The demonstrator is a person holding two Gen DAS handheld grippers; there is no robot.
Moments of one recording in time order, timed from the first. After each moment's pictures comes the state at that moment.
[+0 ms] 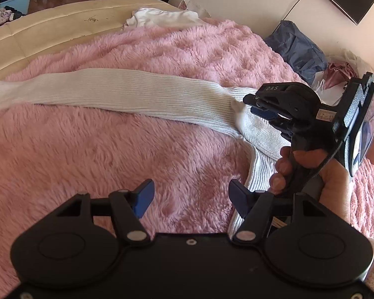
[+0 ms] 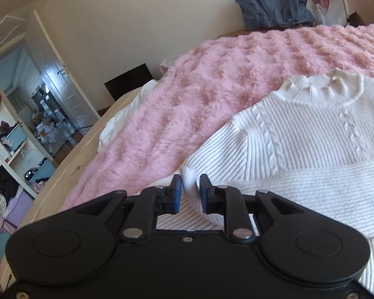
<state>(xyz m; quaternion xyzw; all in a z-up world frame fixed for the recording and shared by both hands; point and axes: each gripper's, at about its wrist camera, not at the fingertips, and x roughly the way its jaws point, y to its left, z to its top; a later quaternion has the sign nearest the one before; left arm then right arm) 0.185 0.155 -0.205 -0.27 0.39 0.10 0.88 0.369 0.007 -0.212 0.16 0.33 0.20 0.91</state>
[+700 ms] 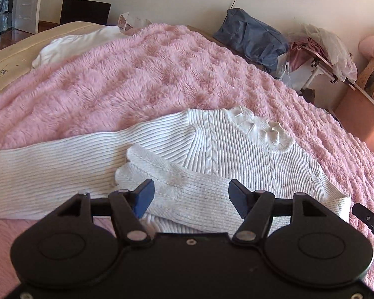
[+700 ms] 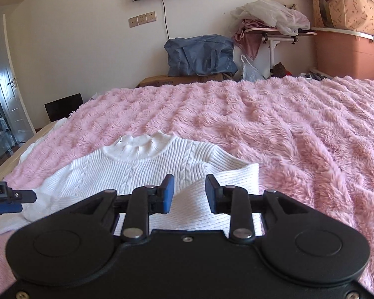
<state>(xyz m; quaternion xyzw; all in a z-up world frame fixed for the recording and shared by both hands) 0.366 0.078 -0.209 -0.18 0.37 0.01 0.91 0.321 -0.230 -0.181 0.06 0.25 0.05 0.97</state>
